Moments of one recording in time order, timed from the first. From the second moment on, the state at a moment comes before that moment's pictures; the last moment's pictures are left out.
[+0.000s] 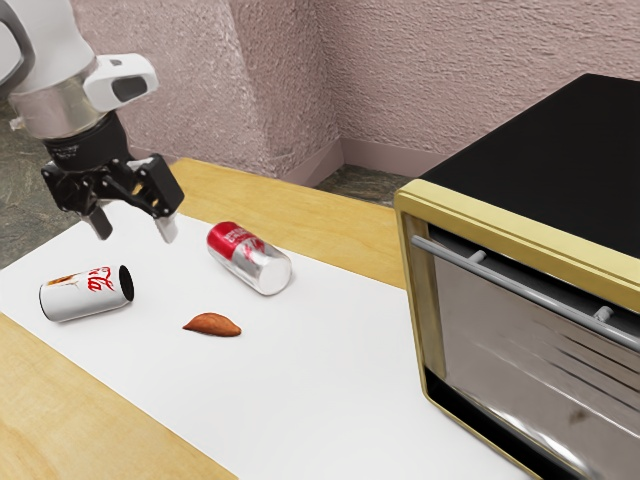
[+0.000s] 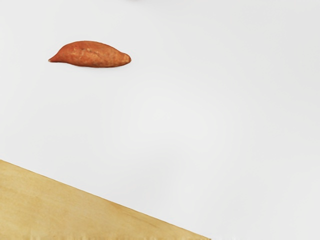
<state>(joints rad) -0.07 -0.28 0.16 -1.66 0.06 1.48 -0.20</state>
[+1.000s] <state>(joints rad) -0.45 -0.74 0.01 -2.32 -0.02 2.32 -1.13</state>
